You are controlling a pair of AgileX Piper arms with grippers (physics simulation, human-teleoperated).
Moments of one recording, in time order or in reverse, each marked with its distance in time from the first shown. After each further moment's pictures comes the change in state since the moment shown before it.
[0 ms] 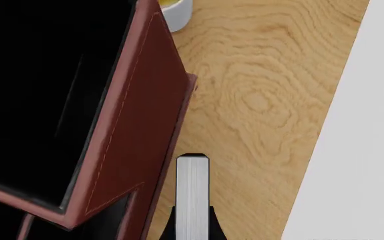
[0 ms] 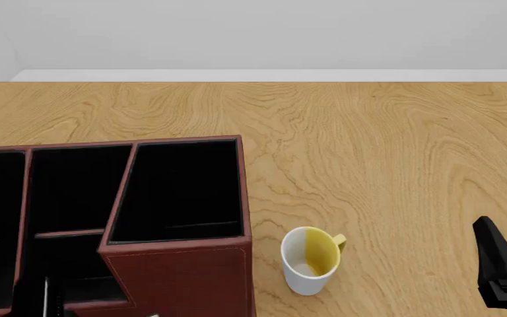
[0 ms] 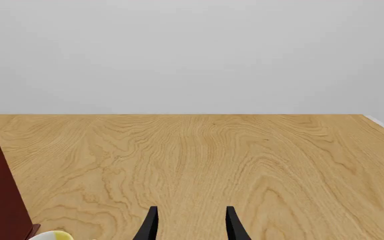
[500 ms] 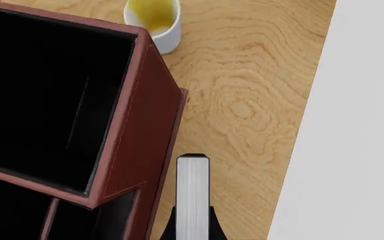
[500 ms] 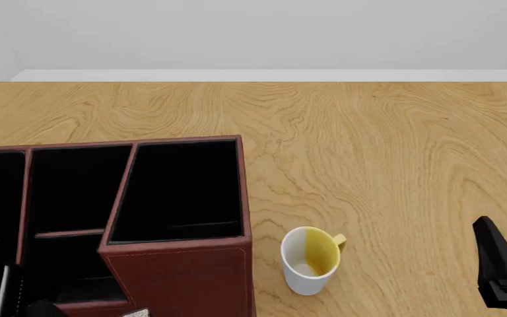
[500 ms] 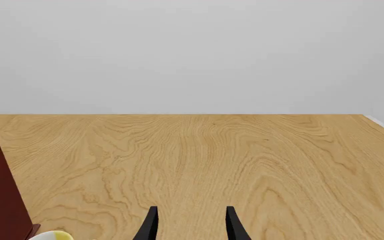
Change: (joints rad) left arm -0.050 -0.029 -0.151 0.130 0.011; right arm 0.000 0.000 0.000 0.000 0.000
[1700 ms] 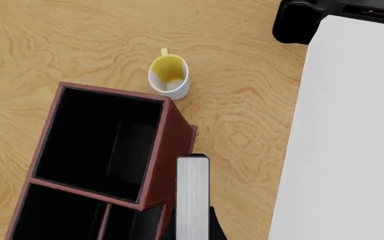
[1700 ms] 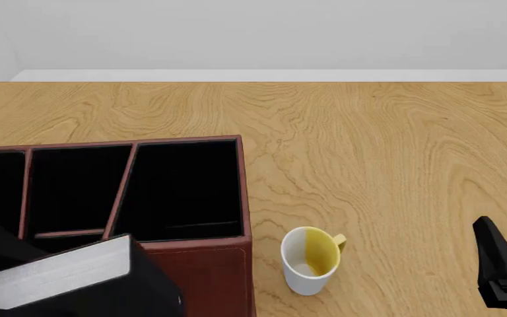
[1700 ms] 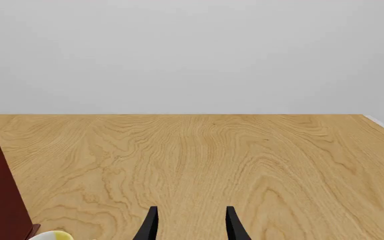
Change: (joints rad) left arm -0.013 0.139 -0.441 0.189 0.058; right arm 0.000 0.000 0.000 0.000 0.000
